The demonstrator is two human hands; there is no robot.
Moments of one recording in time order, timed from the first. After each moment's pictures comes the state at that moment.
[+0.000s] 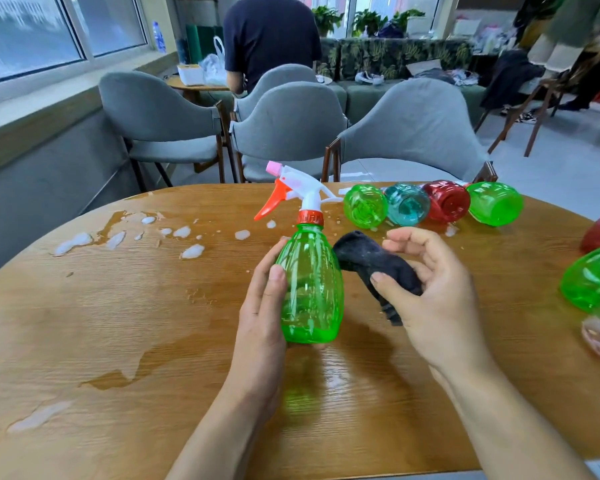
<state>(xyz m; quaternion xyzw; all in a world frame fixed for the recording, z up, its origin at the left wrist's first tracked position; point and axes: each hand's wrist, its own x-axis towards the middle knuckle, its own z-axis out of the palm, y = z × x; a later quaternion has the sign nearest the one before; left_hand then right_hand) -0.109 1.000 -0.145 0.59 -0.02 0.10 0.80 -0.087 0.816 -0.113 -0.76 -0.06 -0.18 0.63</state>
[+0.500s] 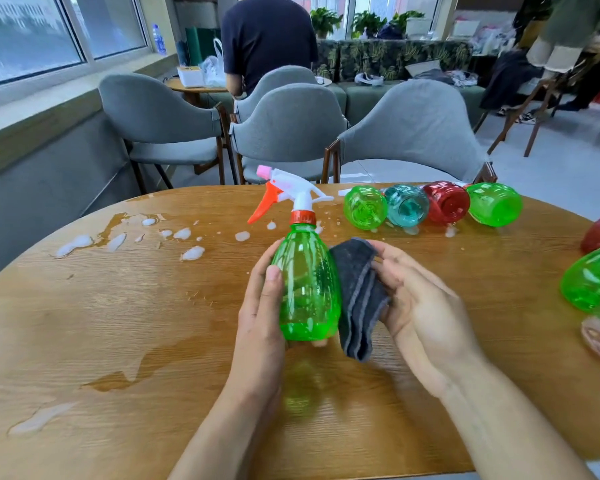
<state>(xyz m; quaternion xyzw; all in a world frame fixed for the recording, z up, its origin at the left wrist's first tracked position) -0.109 0.997 -0.145 0.57 -0.01 0.11 0.81 -0.094 0.830 -0.108 -0.52 0.01 0.04 0.85</state>
